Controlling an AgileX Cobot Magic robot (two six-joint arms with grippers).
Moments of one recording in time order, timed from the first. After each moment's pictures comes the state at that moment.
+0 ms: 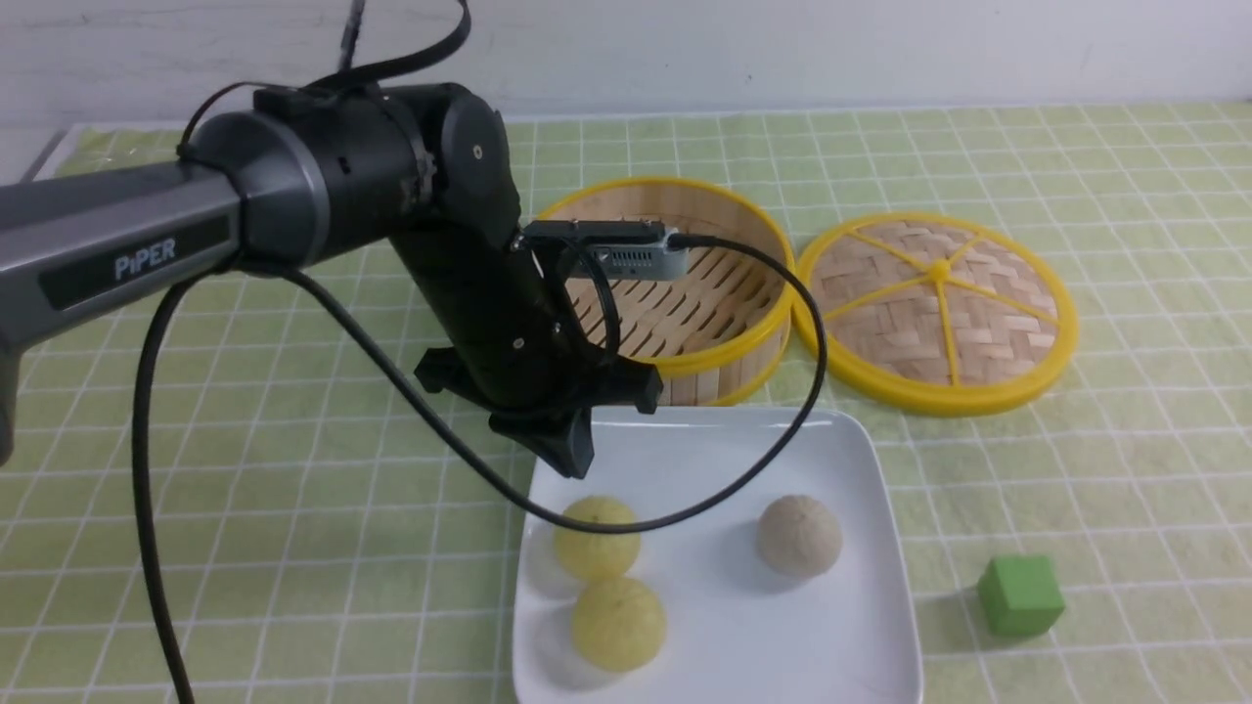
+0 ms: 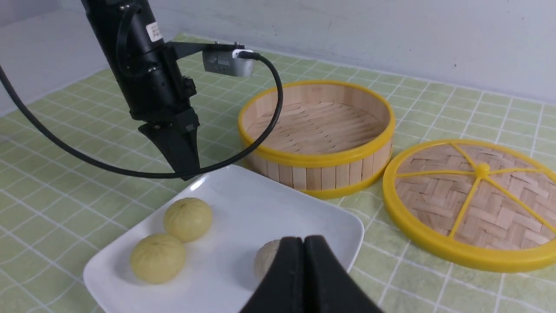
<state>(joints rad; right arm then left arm) 0.46 0.29 -0.40 0.32 0.40 -0.23 -0.48 1.89 -1.46 -0.25 1.01 0.00</state>
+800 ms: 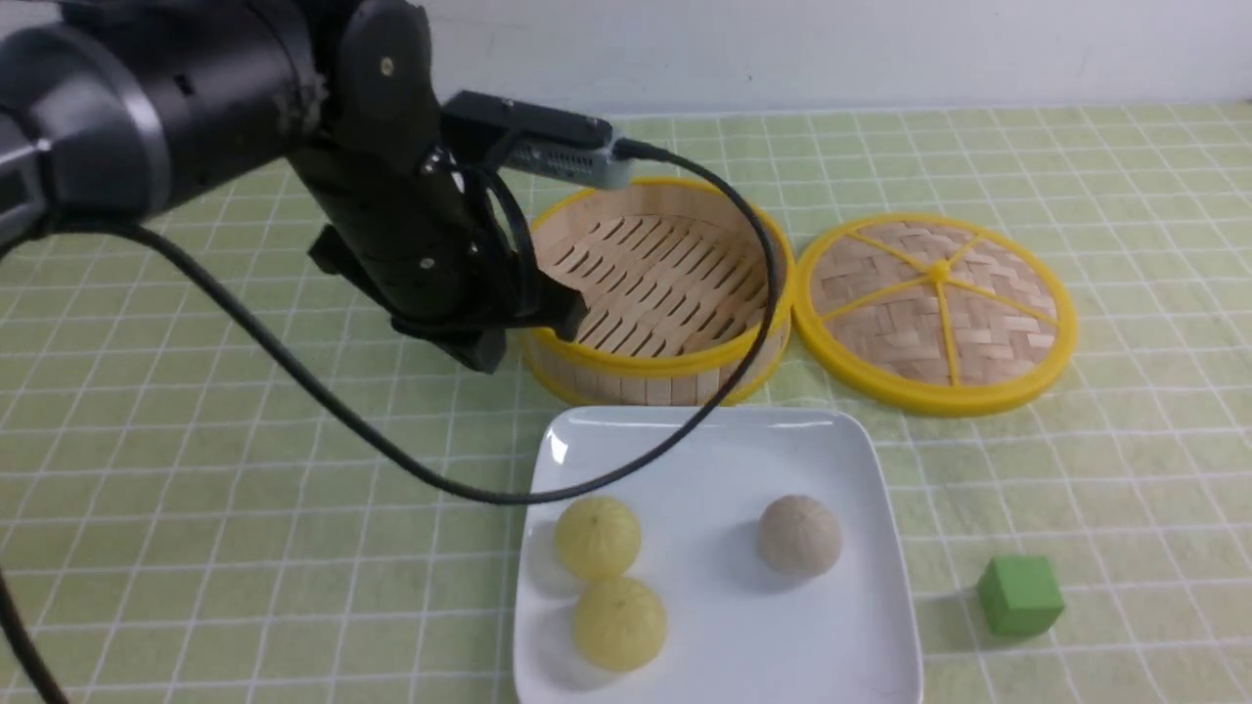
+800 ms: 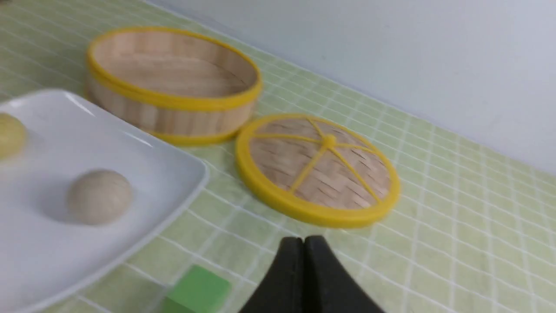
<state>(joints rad) 0.27 0.08 -0.12 -0.08 0.30 -0.23 -0.48 1.66 -1.46 0.07 1.02 -0.07</state>
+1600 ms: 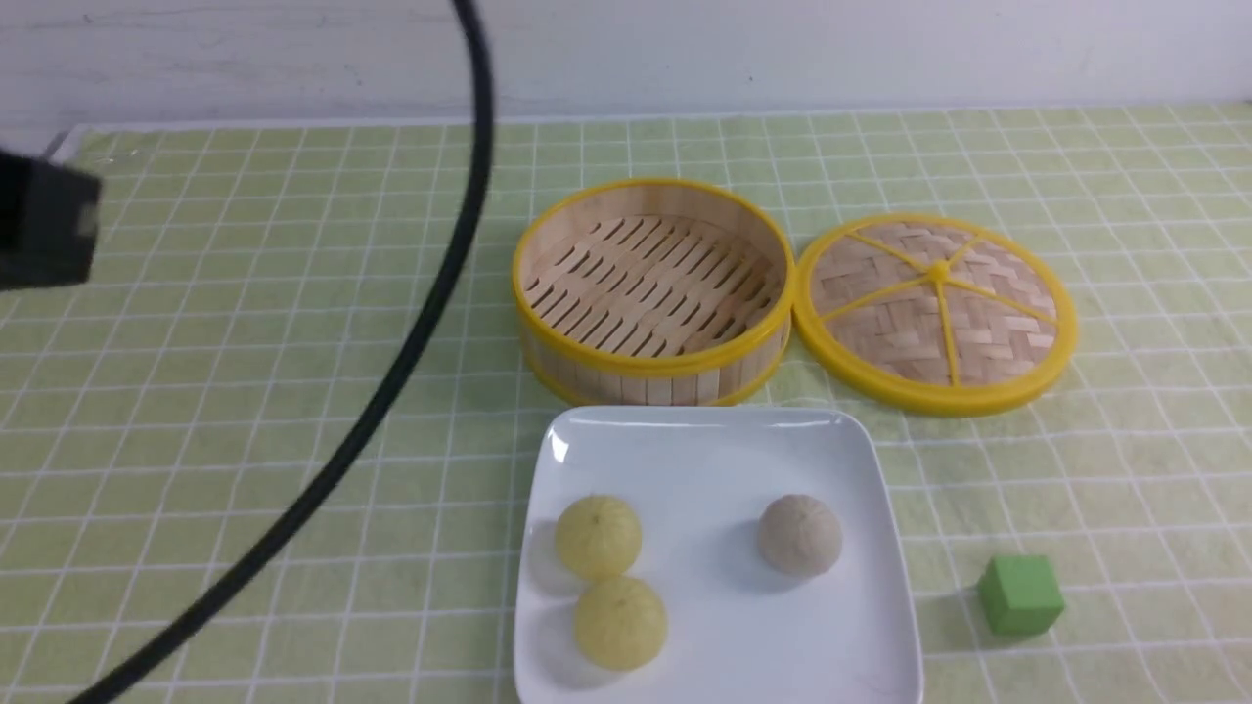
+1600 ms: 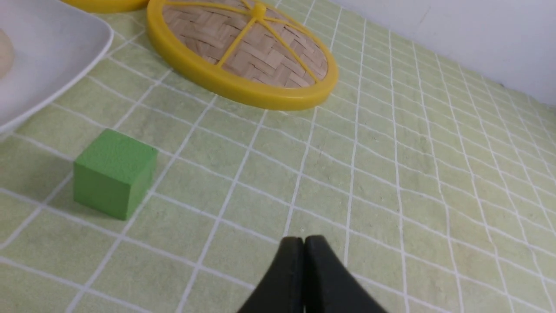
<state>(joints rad) 0.13 -0.01 0.03 -0.12 0.34 -0.22 -0.48 0.93 -1.33 0.15 1.24 -0.23</state>
